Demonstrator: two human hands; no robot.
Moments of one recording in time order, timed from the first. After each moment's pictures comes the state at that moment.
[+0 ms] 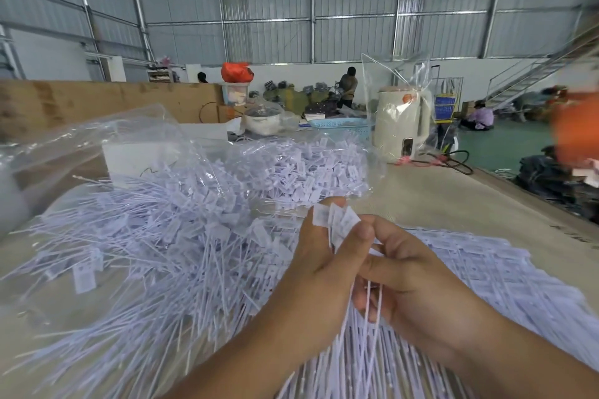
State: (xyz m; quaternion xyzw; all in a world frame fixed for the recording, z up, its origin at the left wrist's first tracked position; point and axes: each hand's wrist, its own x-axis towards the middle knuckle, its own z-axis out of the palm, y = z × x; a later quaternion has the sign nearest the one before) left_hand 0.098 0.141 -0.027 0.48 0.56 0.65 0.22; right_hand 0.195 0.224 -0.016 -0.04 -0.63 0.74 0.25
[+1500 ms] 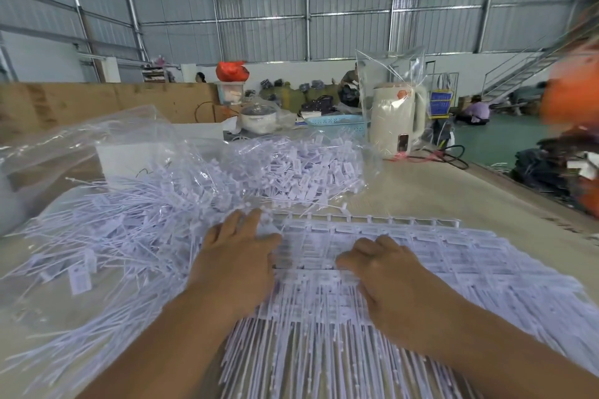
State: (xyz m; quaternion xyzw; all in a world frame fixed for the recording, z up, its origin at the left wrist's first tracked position) left_hand 0.002 0.121 -0.041 0.47 0.87 0.04 -0.13; right_hand 0.194 0.248 -0.035 -0.16 -0.98 0.00 0.13
